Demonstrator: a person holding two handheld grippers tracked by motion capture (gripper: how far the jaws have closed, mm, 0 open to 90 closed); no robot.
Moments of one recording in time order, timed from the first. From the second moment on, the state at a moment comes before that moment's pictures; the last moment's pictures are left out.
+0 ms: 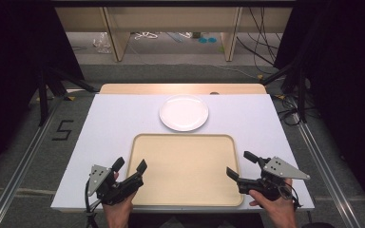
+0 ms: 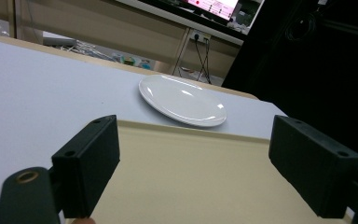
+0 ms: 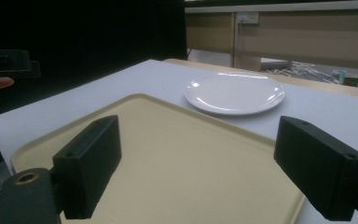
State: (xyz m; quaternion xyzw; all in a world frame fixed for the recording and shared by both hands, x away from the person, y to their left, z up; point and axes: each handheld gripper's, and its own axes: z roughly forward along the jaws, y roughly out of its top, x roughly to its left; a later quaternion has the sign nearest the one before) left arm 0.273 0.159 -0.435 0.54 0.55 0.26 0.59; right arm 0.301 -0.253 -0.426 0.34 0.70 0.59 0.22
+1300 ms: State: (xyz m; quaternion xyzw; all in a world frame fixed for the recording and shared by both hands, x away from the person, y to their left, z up) left arm 0.402 0.097 -0.396 0.55 0.60 0.12 0.57; right arm 0.301 -0.257 -0.424 0.34 0.71 0.58 0.20
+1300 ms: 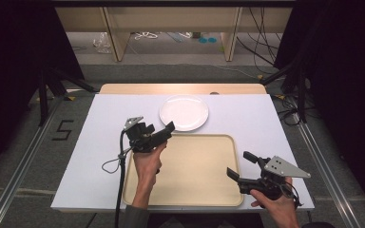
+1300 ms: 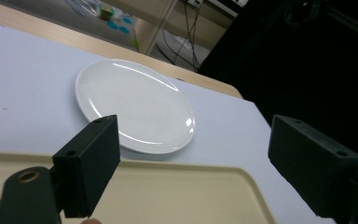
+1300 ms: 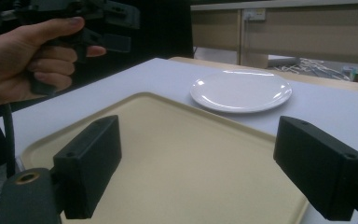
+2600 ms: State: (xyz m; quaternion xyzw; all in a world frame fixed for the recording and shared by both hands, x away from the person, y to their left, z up) left arm 0.526 0.098 -0.430 0.51 0.69 0.04 0.51; right arm 0.301 -0.256 -0.425 0.34 0.71 0.59 0.18
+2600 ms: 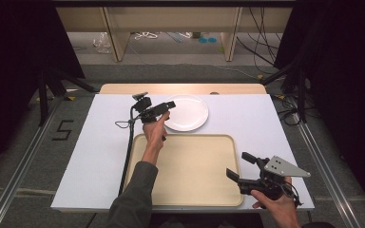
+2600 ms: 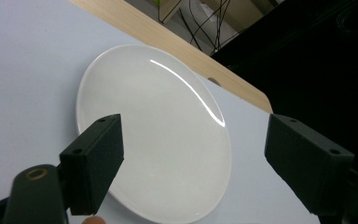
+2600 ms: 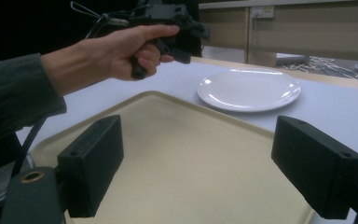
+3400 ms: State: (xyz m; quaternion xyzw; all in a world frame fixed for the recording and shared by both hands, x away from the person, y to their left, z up) left arm 0.540 0.106 -0.467 0.45 0.71 0.03 0.54; right arm 0.299 -0.260 -0.423 0.34 0.72 0.58 0.18
